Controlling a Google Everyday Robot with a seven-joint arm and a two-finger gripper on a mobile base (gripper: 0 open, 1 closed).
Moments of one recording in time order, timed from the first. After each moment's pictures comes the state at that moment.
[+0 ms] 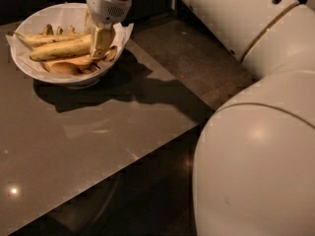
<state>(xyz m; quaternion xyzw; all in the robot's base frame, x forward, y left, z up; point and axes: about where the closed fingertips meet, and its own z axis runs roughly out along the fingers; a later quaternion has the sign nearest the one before) 0.633 0.148 0.962 -0.82 0.49 0.07 0.28</state>
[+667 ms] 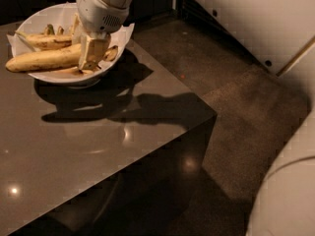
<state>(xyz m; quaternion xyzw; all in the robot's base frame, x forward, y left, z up) 0.565 0.156 0.973 -0.83 0.46 0.11 0.30</state>
